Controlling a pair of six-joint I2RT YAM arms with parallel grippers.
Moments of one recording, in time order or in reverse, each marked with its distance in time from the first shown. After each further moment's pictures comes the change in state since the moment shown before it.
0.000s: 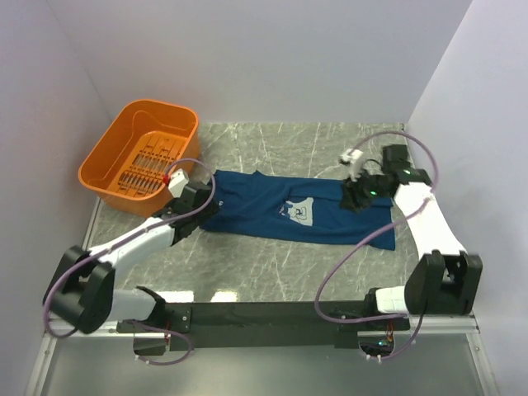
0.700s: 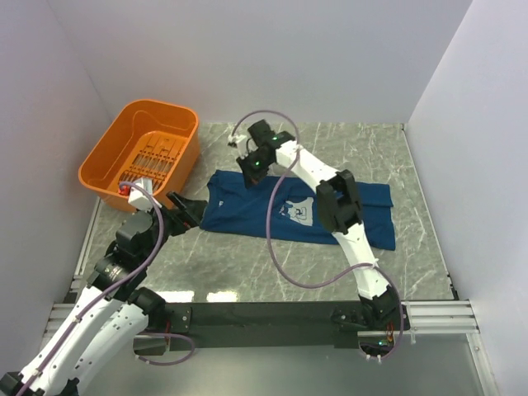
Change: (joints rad) left arm -0.001 -0.802 -0.079 -0.150 0.218 0.191; right arm 0.640 1.142 1.147 -0.014 0.164 0.498
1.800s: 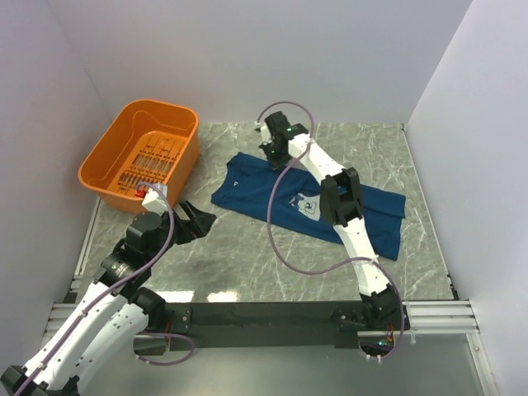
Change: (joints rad) left arm 0.000 0.019 -0.048 -0.066 0.125 0.016; right arm -0.097 0.148 0.189 -0.058 0.400 0.130
